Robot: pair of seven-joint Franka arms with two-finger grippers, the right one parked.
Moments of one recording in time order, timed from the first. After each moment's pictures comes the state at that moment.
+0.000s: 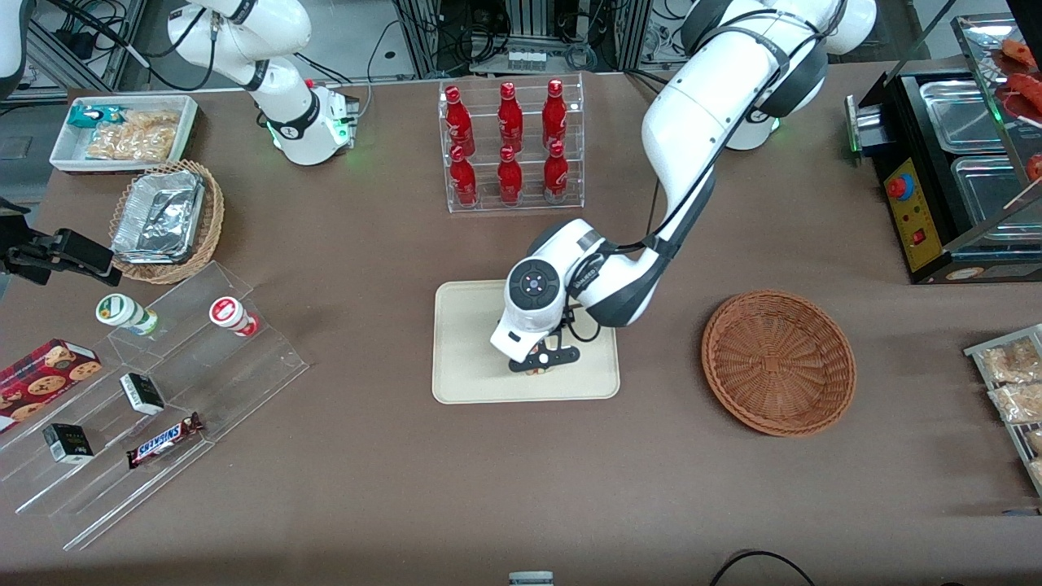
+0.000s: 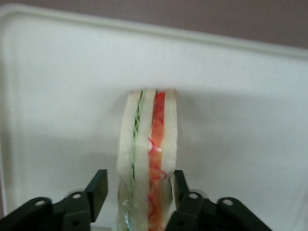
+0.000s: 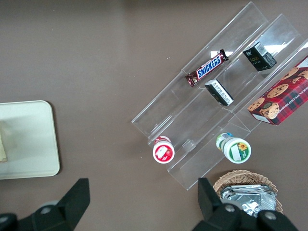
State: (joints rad) arm -0.56 0.90 -0.23 -1.19 0.11 2.01 -0.95
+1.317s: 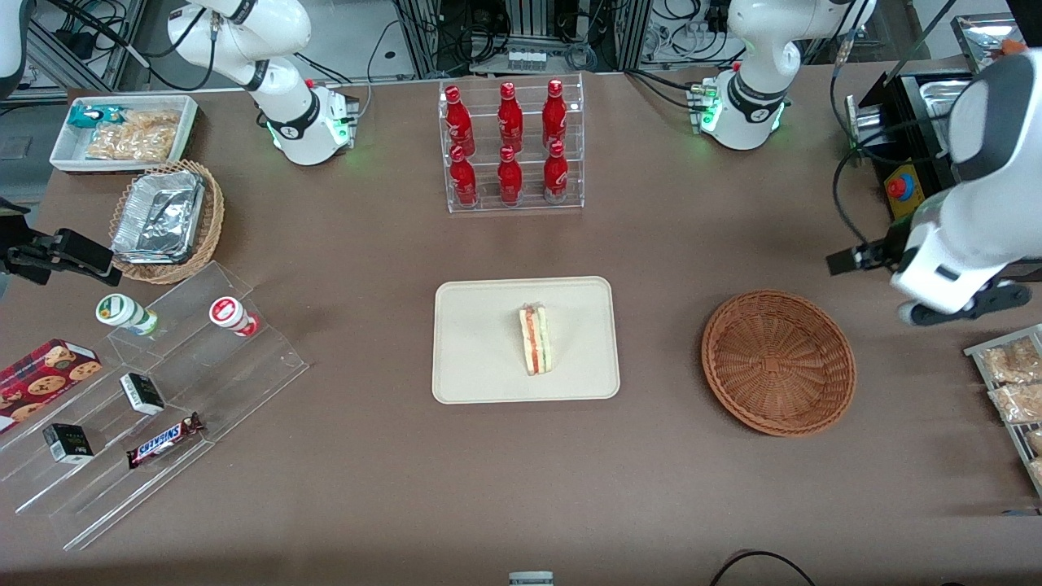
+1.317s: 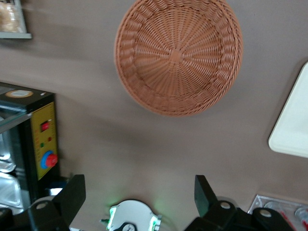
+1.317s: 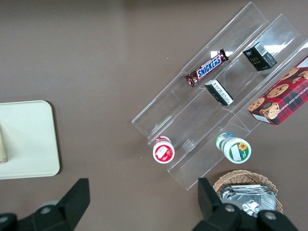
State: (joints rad) arm 0.07 0.13 -0.17 -1.51 0.08 1.37 -0.28
